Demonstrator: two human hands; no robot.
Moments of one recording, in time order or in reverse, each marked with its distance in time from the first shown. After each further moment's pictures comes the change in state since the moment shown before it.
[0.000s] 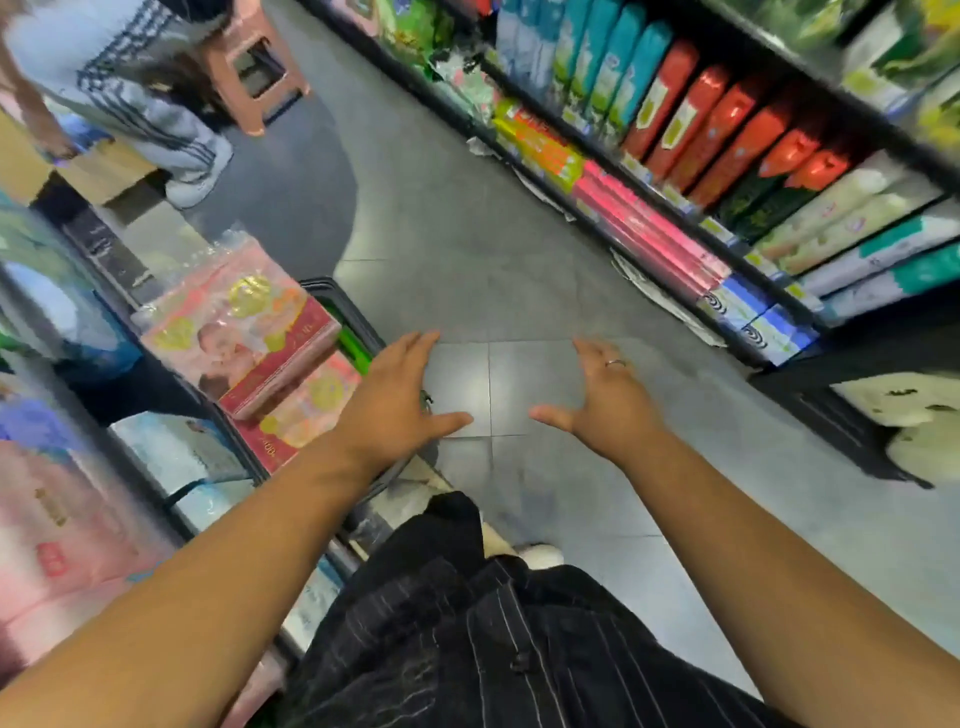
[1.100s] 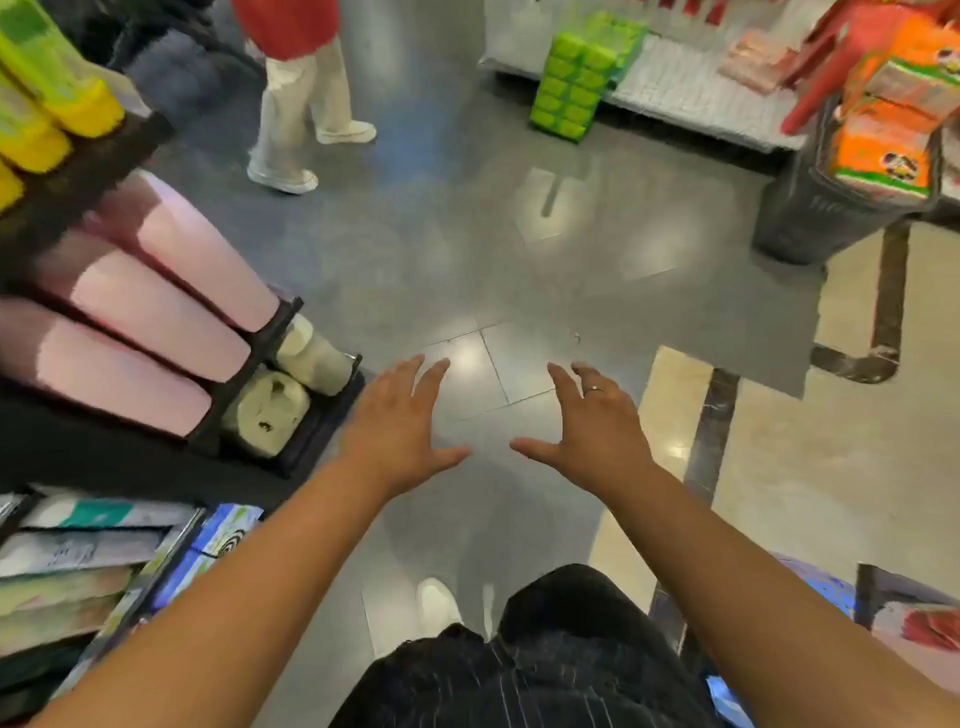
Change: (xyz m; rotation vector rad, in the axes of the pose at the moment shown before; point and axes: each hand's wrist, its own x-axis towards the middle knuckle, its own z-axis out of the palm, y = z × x) left_hand -0.036 0.703 0.443 0.698 -0.762 1.664; right_hand -0.455 0.460 -0.076 0.499 0.696 1.540
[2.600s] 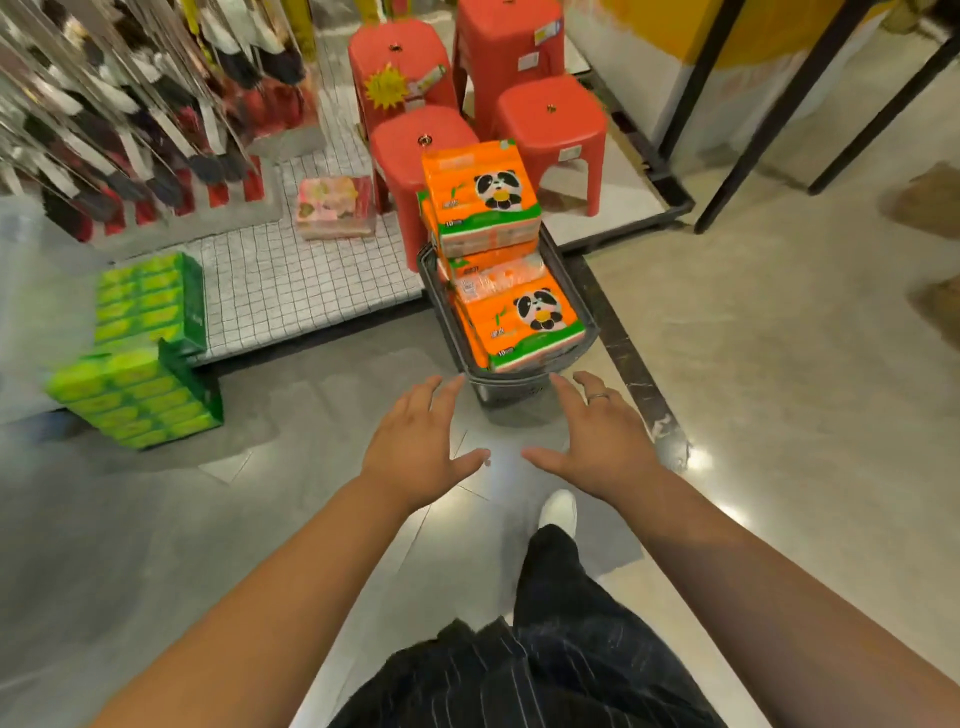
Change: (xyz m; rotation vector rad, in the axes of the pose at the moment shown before) left_hand 0.985 0.722 0.037 0.105 -0.258 0.726; right_hand 0.546 0.845 -0.367 0.251 0.132 0.713
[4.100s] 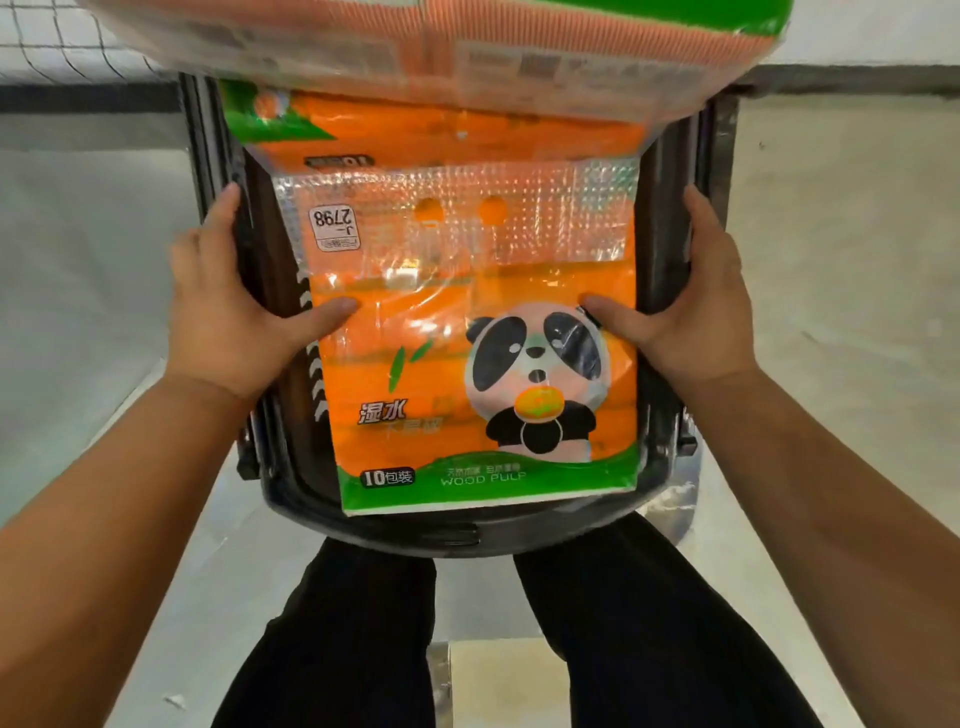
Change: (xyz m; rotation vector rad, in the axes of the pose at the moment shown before) left_hand 0.501 -0.205 0.317 -0.440 0.216 -0.715; right_hand 0.637 0.261 0.217 0.421 -0.067 0.020
